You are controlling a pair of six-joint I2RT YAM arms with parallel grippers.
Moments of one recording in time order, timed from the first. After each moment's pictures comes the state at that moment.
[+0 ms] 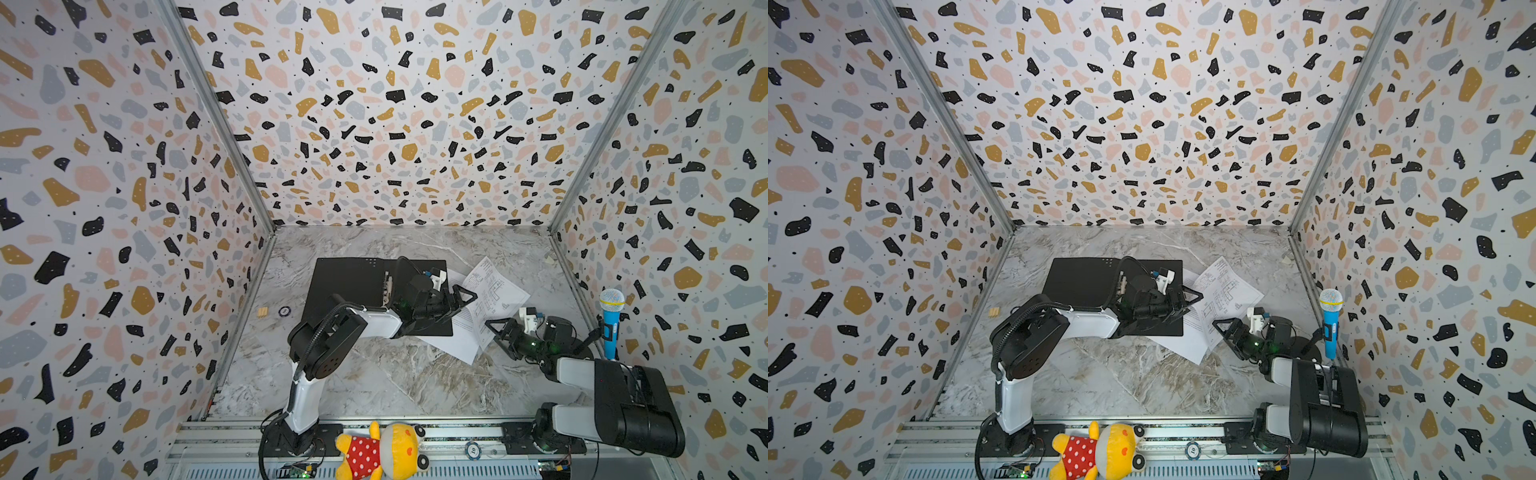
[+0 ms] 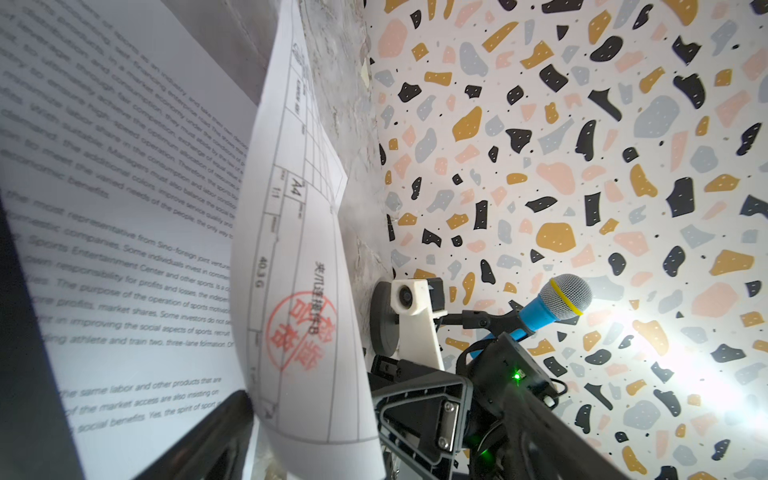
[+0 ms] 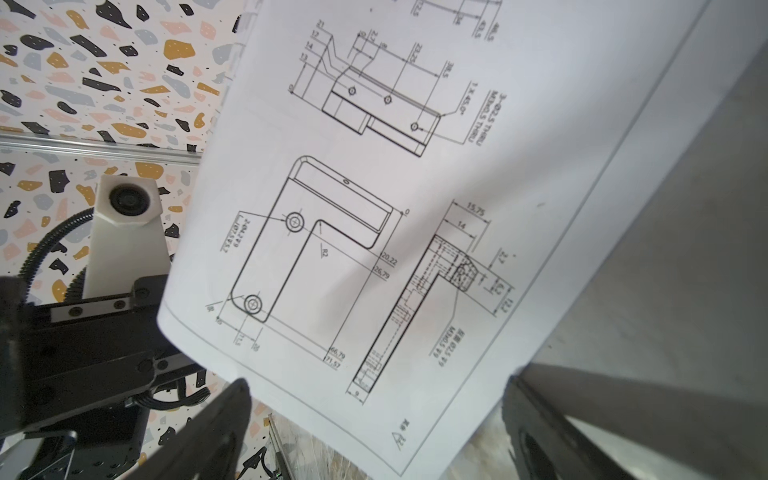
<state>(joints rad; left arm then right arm) -0.81 1.99 1.09 0.64 0.49 -1.21 -0.16 1.32 0.19 0.39 -0.87 0.72</state>
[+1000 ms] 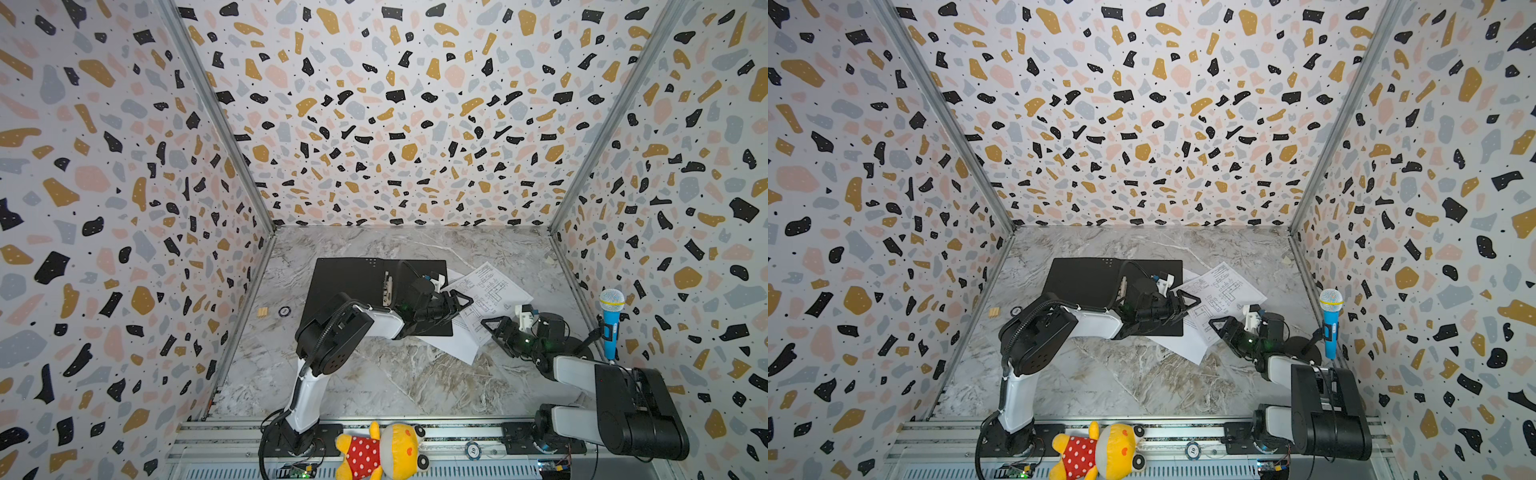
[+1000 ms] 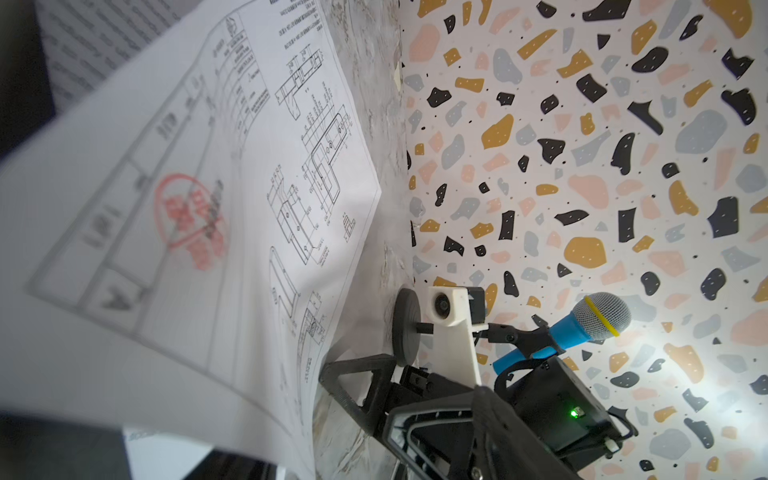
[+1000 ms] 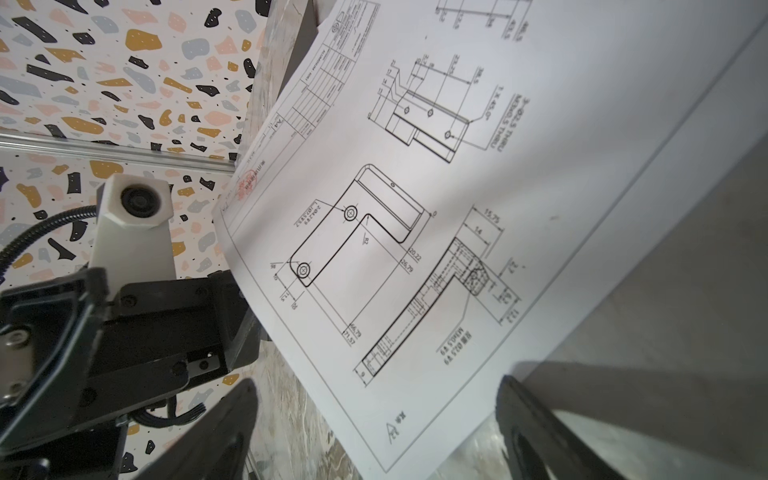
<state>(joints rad) -0.81 2.05 1.10 0.60 0.46 -1.19 -0.05 1.30 0.22 0.35 -0.73 0.74</state>
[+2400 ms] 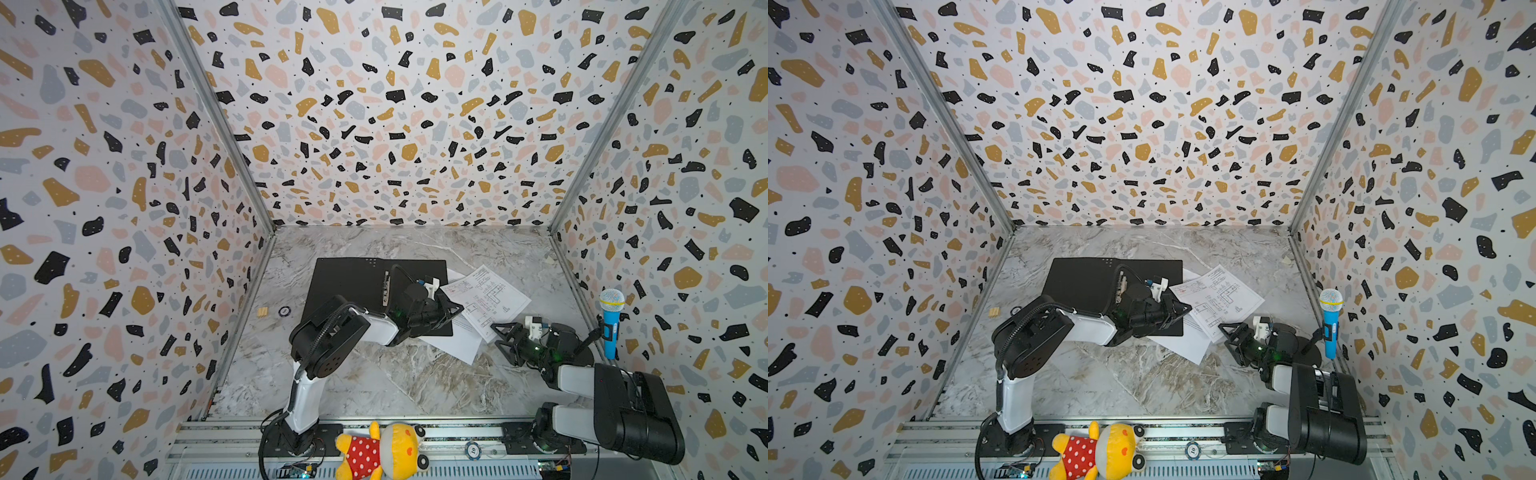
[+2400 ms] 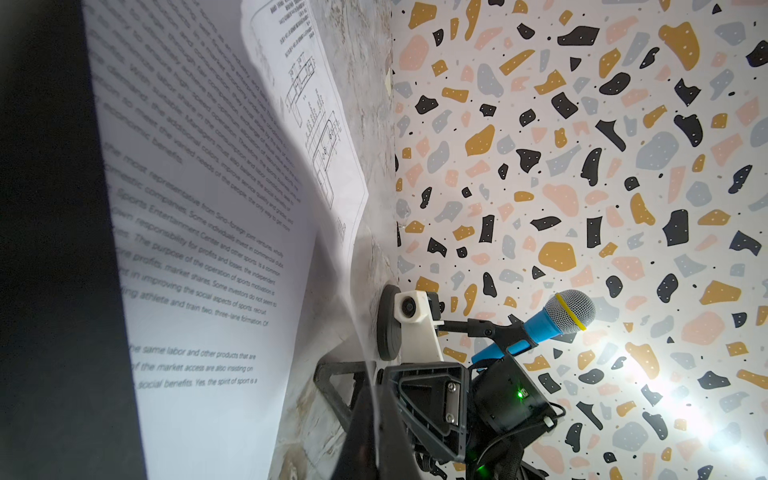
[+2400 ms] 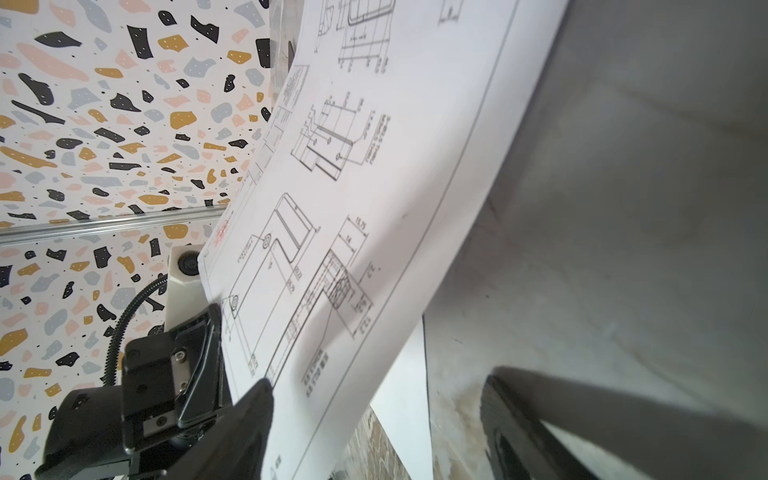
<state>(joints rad) -0.80 1.99 0.96 0.74 0.46 -1.30 -0.20 1.31 0.12 0.50 -0.87 0.94</state>
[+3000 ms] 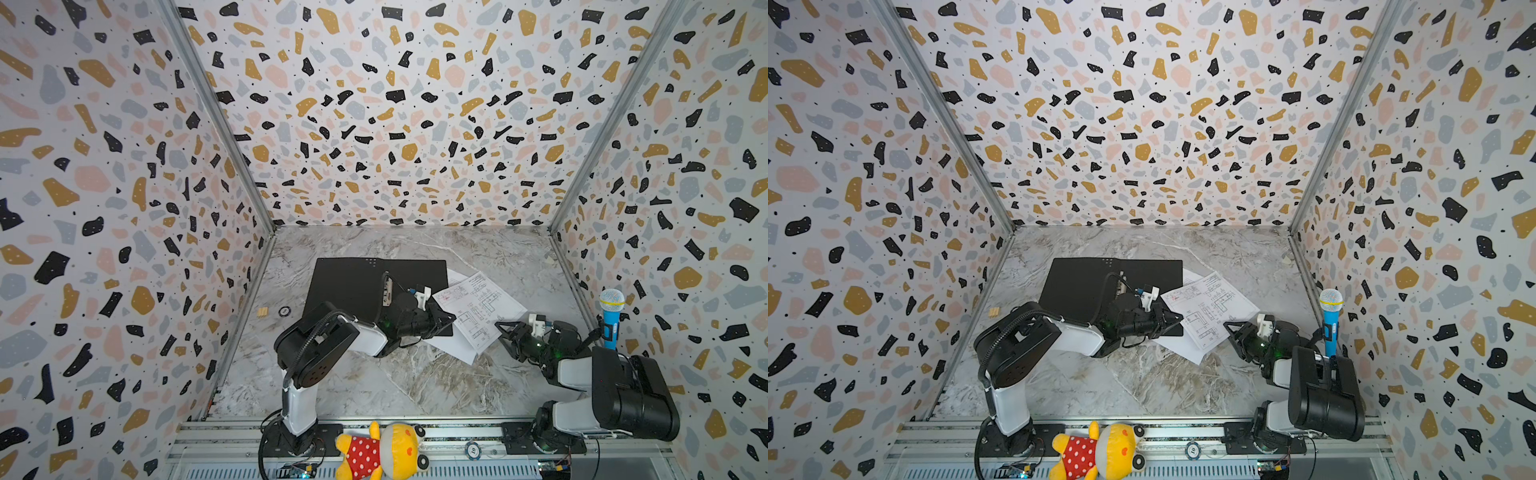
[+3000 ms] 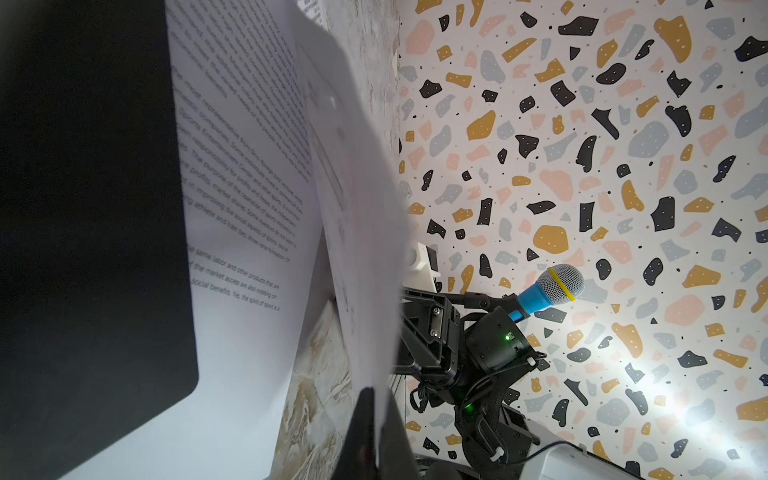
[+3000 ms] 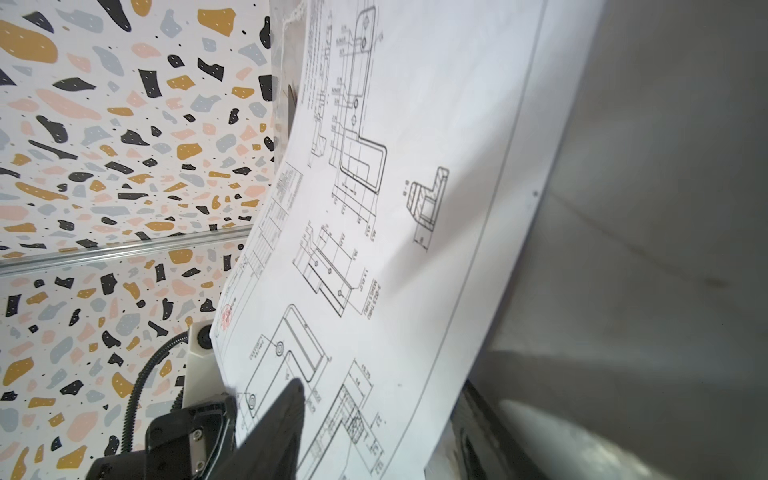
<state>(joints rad) -0.80 1.89 0.80 0.80 0.47 -1.32 -0.23 1.42 0.15 0.61 -0.86 0.98</state>
